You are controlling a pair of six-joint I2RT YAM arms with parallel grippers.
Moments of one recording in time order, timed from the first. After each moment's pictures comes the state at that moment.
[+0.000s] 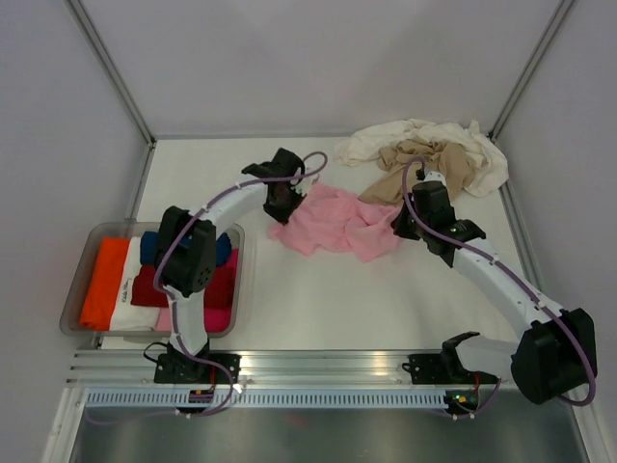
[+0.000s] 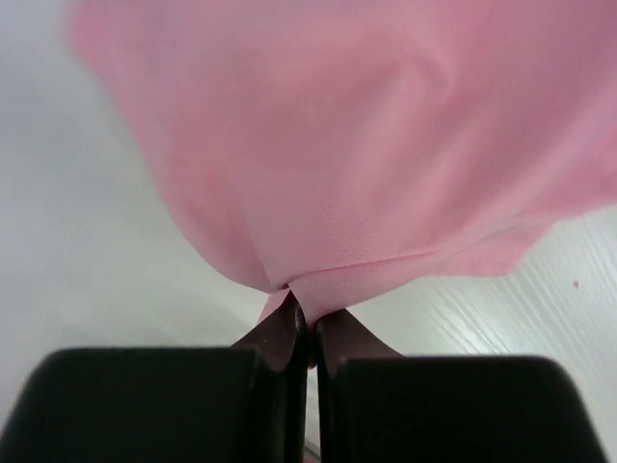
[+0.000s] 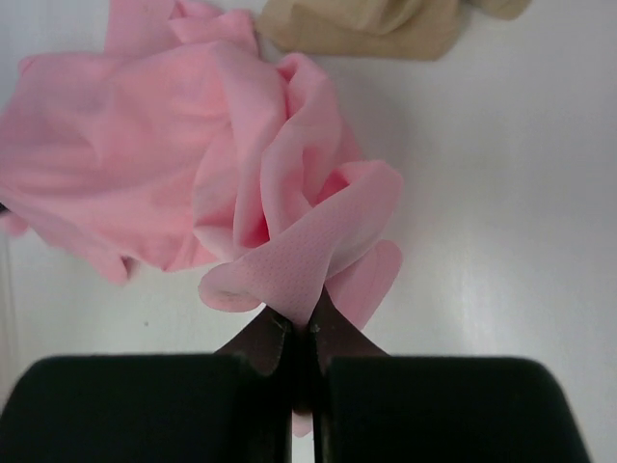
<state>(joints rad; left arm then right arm) -0.53 1.98 1.50 -0.75 0.02 0.20 0.35 1.19 0.92 -0.44 0.15 0.47</state>
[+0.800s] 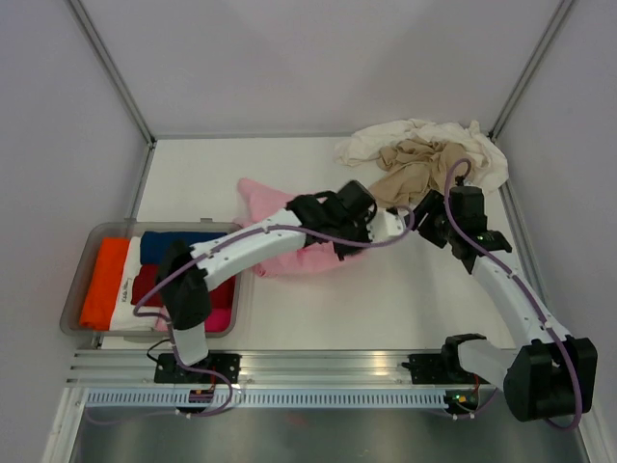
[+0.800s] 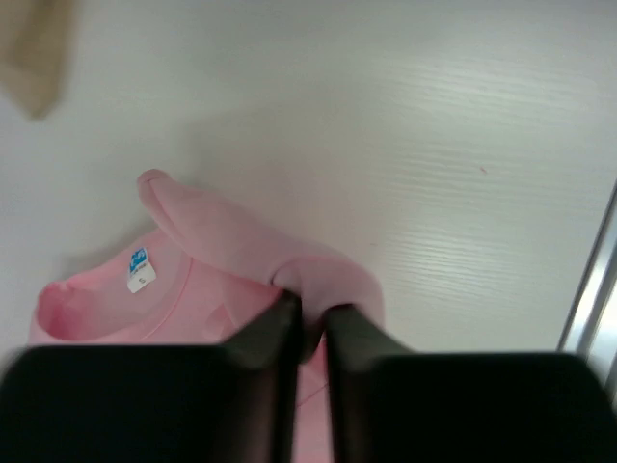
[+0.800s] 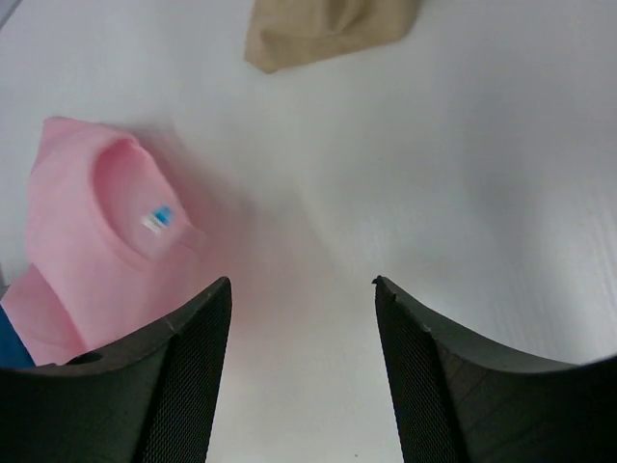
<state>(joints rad) -0.97 1.76 1.67 -0.75 0.12 0.43 0.13 1.12 0.80 -0.35 -0.13 0.68</state>
